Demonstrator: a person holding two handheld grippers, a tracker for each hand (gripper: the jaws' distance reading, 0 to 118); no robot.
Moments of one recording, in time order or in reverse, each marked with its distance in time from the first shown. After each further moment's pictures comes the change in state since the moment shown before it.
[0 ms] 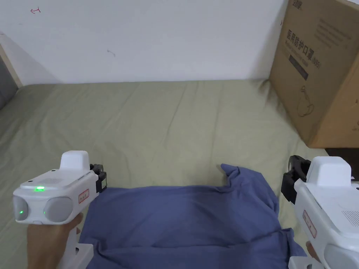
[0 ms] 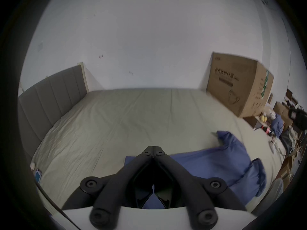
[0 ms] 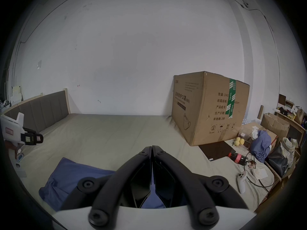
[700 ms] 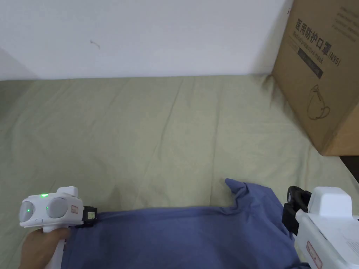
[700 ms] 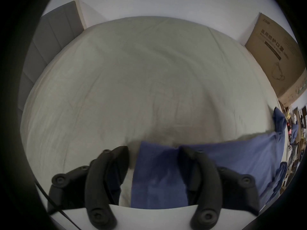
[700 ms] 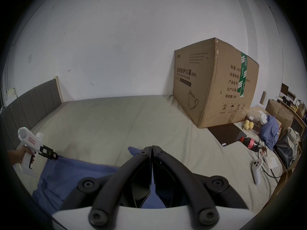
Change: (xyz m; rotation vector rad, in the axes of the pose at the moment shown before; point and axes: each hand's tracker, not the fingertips) left arm -0.074 -0.045 -0.229 -0.528 0.053 0.131; right arm -0.015 -0.039 -0.103 -0.178 -0.015 -0.034
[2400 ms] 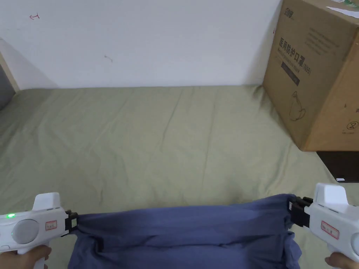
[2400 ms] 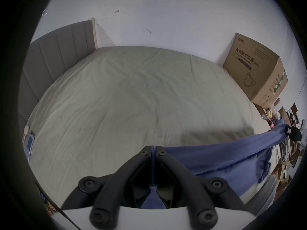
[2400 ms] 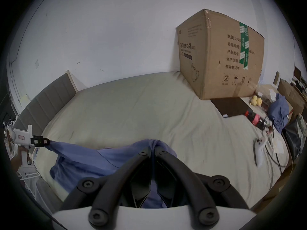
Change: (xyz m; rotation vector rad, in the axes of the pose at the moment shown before) left arm -0.020 -0.149 0.176 0.249 -0.070 0.038; right arm 0.093 -0.039 0.080 -0.207 0.180 -0.074
